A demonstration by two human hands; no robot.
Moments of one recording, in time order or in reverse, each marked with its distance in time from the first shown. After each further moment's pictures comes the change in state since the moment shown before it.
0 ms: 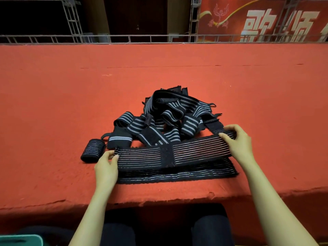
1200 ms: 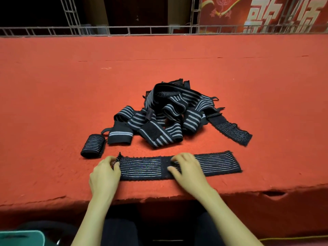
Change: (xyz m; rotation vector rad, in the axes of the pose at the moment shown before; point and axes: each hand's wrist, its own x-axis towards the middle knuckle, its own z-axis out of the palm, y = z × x) left_hand -0.020 -0.010 -0.011 0.425 -0.032 0.001; right_hand -0.113 -0.027 0.105 -0.384 -0.447 -0.353
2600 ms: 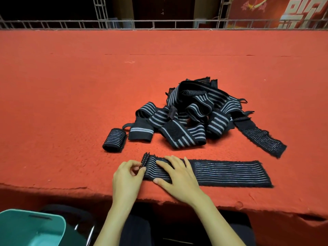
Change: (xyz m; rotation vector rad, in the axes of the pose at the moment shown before) left_hand -0.018 -0.006 0.003 -0.318 0.006 0.015; right_hand 0.018 -0.051 0.043 -0.036 -0.326 -0.173
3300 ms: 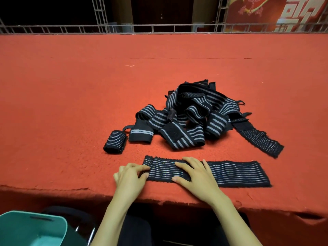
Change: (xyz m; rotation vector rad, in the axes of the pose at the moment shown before) left_hand 0.007 0.001 0.001 0.365 -0.265 0.050; right_hand -0.023 0.032 -0.027 0.027 -0.019 0.129
